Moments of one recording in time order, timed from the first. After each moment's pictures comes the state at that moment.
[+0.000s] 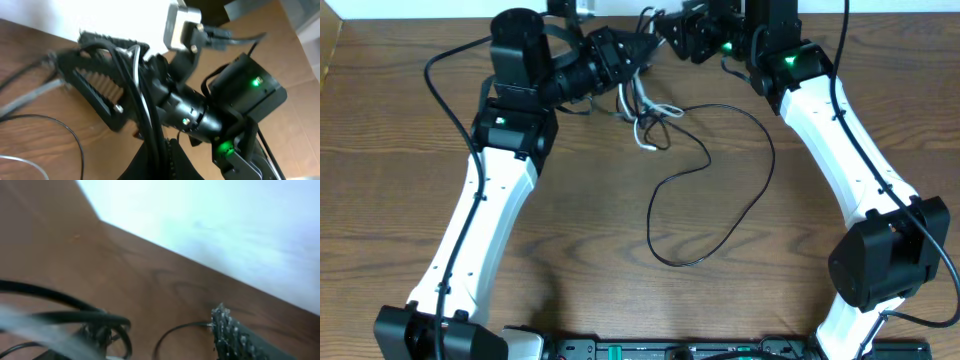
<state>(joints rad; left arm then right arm) -0.21 1.52 1.37 -0.05 0.82 -0.94 0.33 1.92 1.78 -0.25 -0.47 0.10</state>
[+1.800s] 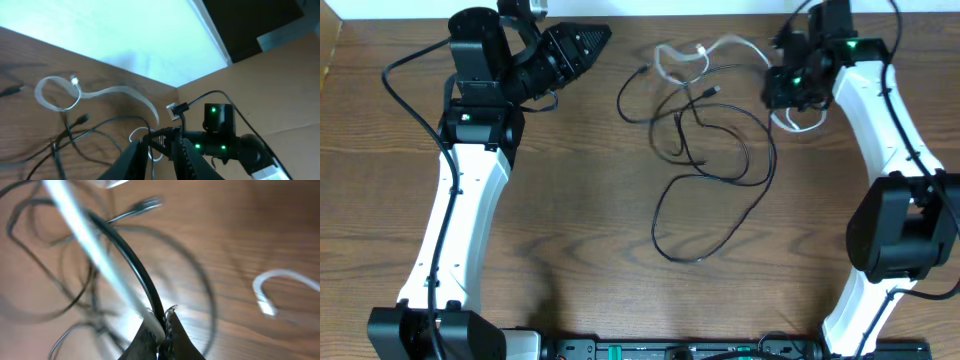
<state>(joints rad) -0.05 1.53 1.37 -0.14 0.78 -0.81 0.07 2.03 1.78 -0.96 -0.34 -0.04</state>
